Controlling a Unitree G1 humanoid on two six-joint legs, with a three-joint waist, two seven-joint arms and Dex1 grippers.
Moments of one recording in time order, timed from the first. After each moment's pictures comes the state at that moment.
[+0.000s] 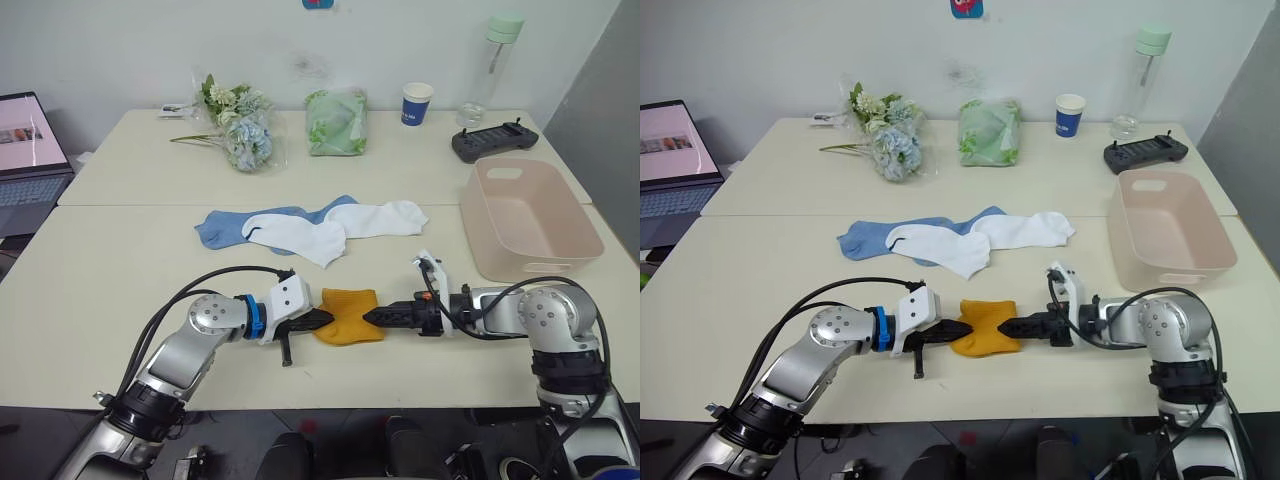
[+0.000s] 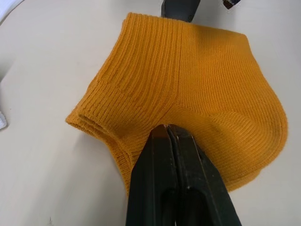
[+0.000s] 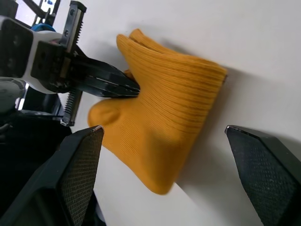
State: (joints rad) left arm -0.29 0.63 -0.31 -0.08 -0.19 0.27 -0.99; right arm -0.49 -0.39 -0.06 -0.11 0.85 1.51 0.54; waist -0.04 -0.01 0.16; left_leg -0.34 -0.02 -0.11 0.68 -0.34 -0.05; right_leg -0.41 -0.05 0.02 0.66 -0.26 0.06
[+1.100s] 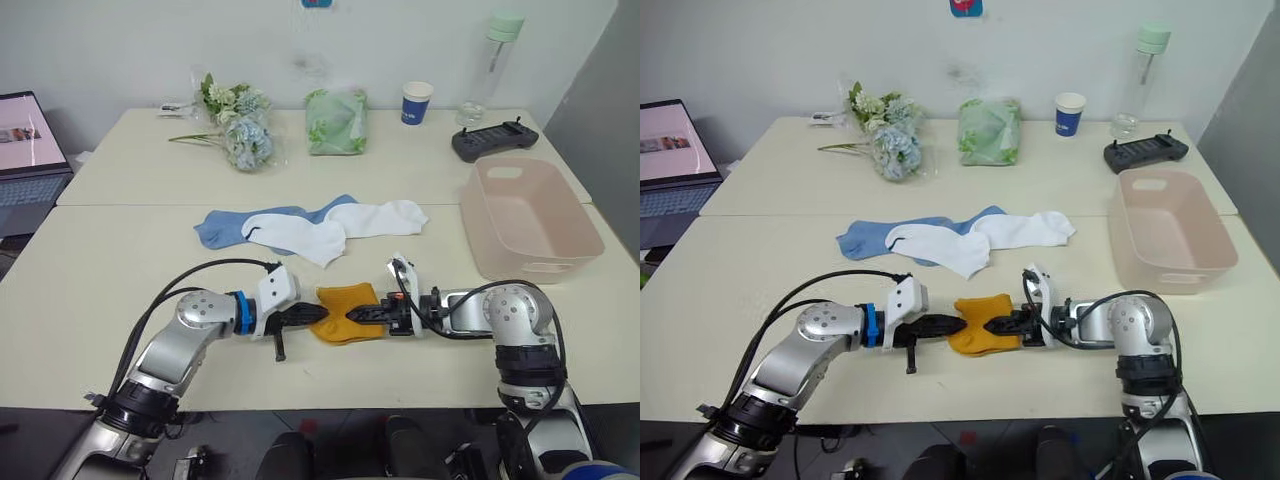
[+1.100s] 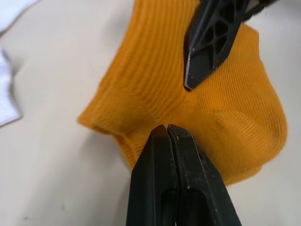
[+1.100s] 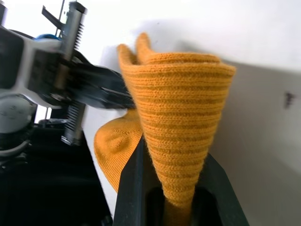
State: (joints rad) left arm -0.30 0.64 -0.19 -0.10 -0.32 0.32 -1.06; right arm -0.50 -0.26 -0.10 -0.06 0.80 1.49 0.48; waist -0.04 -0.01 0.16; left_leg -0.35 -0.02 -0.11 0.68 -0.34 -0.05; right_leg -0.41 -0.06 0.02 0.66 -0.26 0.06
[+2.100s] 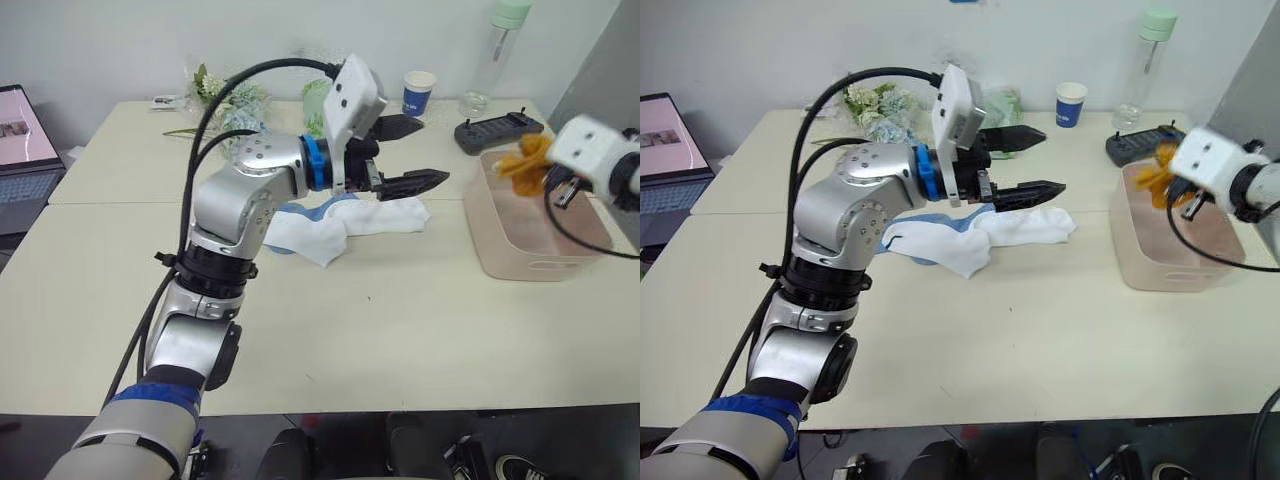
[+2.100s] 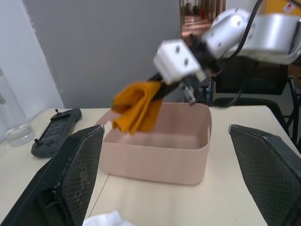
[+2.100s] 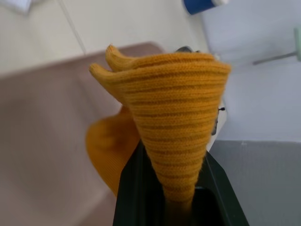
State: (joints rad) left arm -1.06 0.26 -0.17 0.08 -0.42 0.55 -0.91; right arm -0.88 -1.08 0.32 0.45 -0.20 0.05 0.78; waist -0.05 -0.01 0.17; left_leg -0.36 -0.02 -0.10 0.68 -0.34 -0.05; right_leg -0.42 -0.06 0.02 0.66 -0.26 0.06
